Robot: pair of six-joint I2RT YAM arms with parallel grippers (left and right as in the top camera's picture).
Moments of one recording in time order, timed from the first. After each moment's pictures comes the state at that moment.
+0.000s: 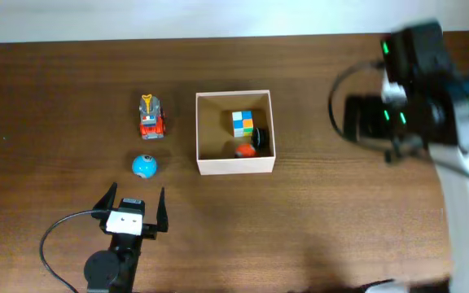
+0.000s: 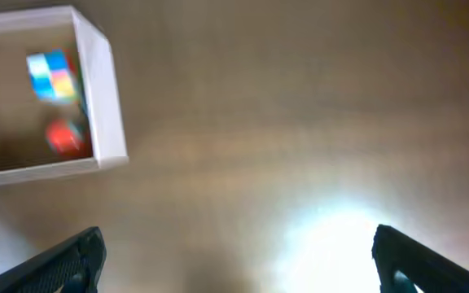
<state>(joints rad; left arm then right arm) -0.06 0.01 0.01 -0.07 0.05 0.13 0.20 1.49 2.00 -1.69 0.19 0.30</state>
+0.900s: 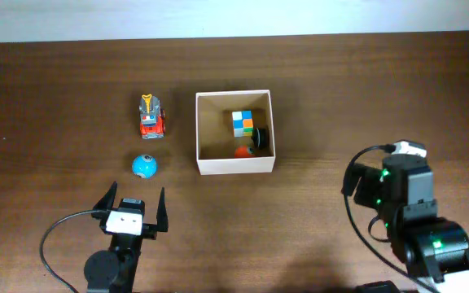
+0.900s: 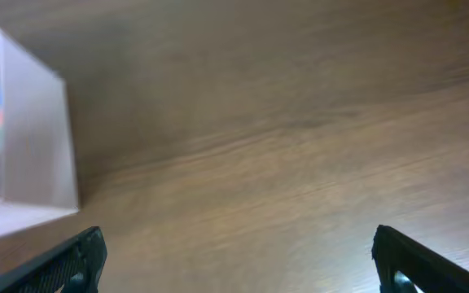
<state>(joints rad) -0.06 0.01 0.01 -0.07 0.05 0.12 0.13 0.84 0.88 -0.87 0.24 0.37</state>
